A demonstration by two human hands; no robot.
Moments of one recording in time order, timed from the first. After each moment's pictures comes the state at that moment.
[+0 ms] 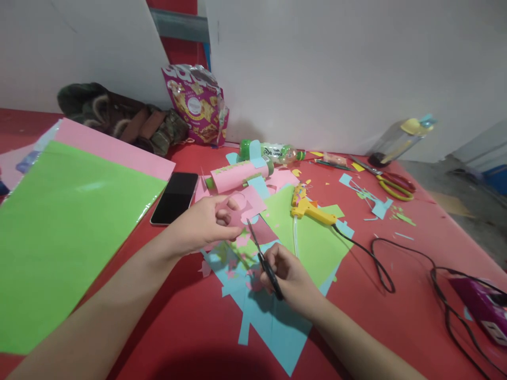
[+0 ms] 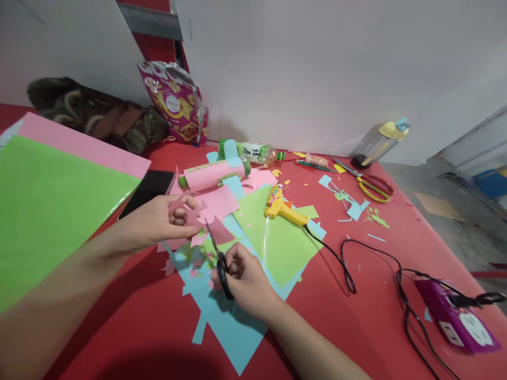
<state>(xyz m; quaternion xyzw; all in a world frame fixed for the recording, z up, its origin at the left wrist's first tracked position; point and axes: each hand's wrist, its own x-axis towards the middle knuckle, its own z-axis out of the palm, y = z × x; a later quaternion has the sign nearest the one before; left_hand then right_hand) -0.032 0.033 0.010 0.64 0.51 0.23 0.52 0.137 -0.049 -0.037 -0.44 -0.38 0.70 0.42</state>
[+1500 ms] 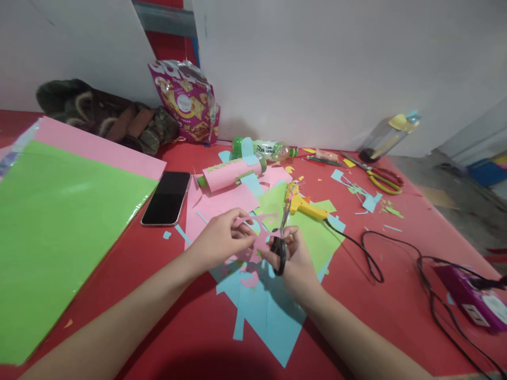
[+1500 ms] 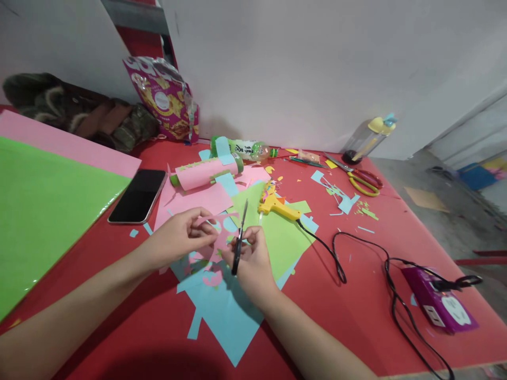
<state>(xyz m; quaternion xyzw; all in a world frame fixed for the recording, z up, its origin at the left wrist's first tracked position) 0.001 0.013 -0.012 0.61 0.48 0.22 0.59 0.141 -0.041 -0.036 -0.50 -0.30 0.59 0.56</state>
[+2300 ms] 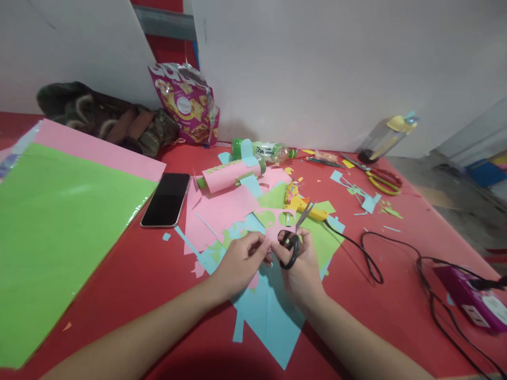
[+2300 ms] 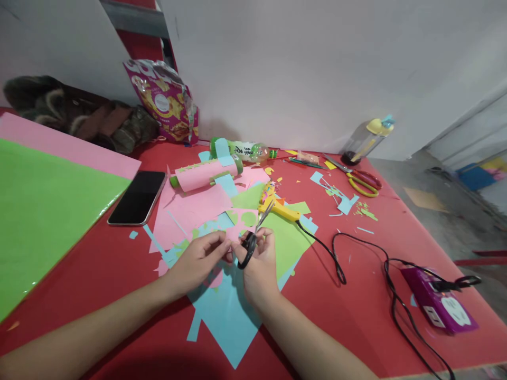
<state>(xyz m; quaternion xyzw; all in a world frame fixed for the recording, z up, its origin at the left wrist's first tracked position) 0.028 -0.015 -0.031 0.62 0.43 0.28 0.60 0.140 -0.043 -0.042 -0.46 -0.24 0.56 0.65</state>
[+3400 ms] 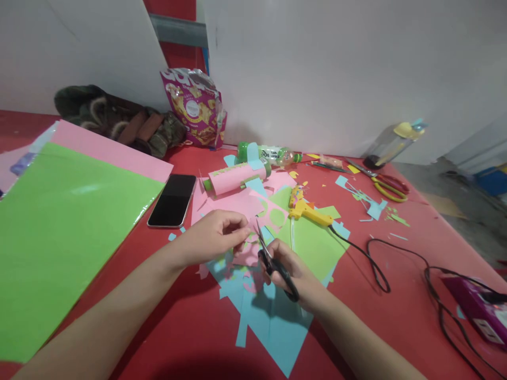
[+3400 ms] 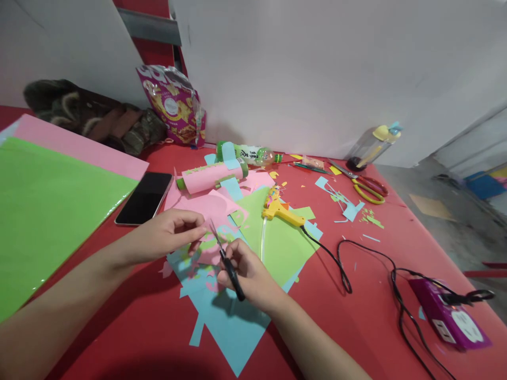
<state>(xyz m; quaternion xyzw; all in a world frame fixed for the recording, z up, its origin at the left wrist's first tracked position) -0.021 0.026 0.015 0.70 0.41 0.16 0.56 0.152 -0.043 -0.026 -0.37 -0.46 0.70 0.40</state>
